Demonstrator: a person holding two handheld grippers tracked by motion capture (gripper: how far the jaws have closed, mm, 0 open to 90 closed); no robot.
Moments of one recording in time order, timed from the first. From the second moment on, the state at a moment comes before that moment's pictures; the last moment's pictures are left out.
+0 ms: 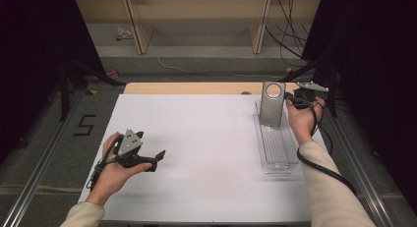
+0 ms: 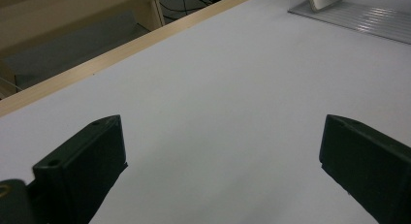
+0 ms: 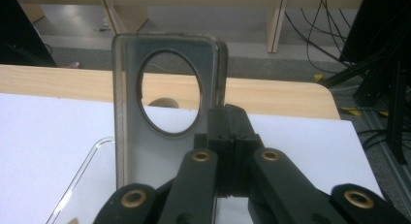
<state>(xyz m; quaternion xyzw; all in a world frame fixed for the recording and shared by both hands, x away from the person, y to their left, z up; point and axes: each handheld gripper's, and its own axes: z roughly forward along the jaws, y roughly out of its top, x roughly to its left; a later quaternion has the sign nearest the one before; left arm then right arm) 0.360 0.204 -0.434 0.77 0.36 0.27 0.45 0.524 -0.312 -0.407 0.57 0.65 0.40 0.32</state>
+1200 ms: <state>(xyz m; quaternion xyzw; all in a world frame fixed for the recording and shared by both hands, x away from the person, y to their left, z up) 0.360 0.205 -0.434 0.77 0.36 0.27 0.45 0.521 -0.310 -0.406 0.54 0.67 0.41 0.31</state>
